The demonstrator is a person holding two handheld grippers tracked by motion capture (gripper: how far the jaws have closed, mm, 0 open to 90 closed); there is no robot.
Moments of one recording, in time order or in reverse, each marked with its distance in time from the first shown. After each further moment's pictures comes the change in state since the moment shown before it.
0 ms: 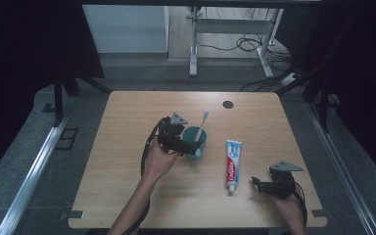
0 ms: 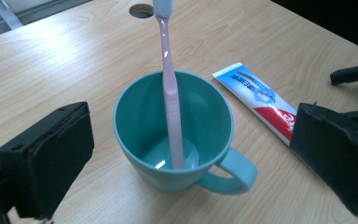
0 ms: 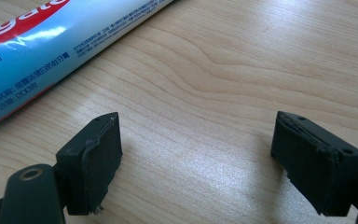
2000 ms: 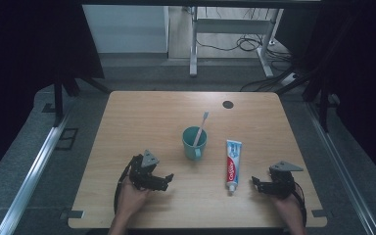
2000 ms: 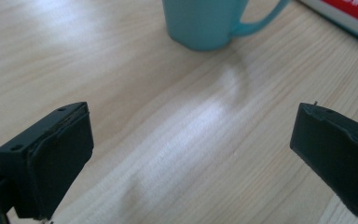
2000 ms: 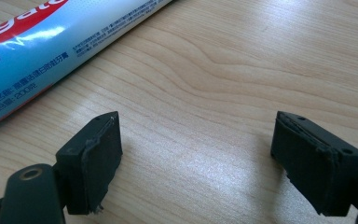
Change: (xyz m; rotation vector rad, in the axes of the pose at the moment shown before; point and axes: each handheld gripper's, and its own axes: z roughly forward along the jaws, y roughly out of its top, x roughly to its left) left arm 0.005 -0.134 -0.030 0.044 0.088 -0.001; right arm 0.001 0.000 0.000 0.000 -0.007 -0.001
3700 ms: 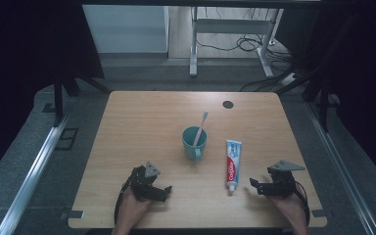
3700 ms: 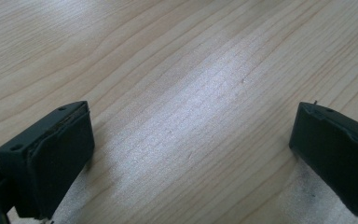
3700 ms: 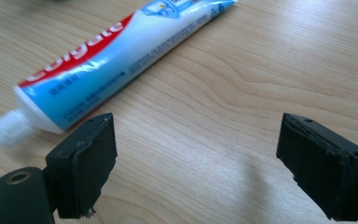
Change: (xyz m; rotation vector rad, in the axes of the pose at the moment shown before) left arm -0.005 -0.034 0.019 0.116 -0.001 0.003; right arm 0.011 0.013 -0.017 -0.006 0.084 -0.006
